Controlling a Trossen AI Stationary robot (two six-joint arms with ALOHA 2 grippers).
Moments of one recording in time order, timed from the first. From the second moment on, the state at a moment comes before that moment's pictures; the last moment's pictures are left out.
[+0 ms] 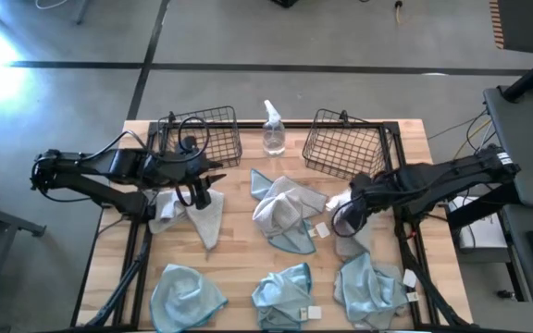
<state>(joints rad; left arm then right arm) -0.11 1.04 1.16 -0.71 -0.44 -0.14 0.23 1.13 1.09 -1.23 0.15 1.03</state>
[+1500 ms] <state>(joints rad) -0.10 1.04 1.16 -0.71 -0.49 -0.09 -0.12 1.13 1.60 -1.05 1.26 0.35</state>
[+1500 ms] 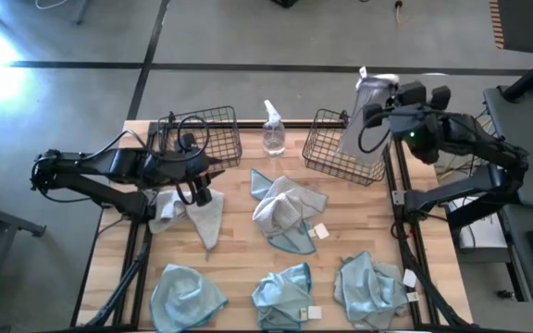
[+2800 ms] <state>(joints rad) -0.09 1.04 1.16 -0.71 -0.49 -0.09 -0.12 1.13 1.60 -1.02 1.12 0.29</state>
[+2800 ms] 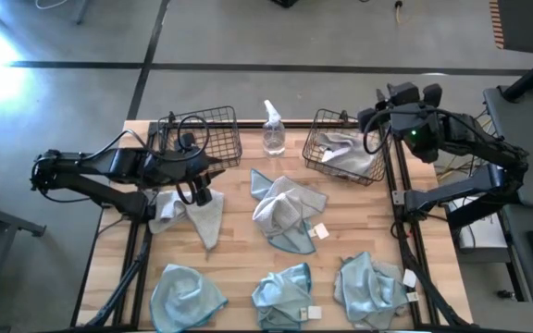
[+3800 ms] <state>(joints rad) -0.09 1.02 1.16 -0.79 -0.49 -0.04 -0.12 1.63 1.60 -1.39 0.33 0.56</state>
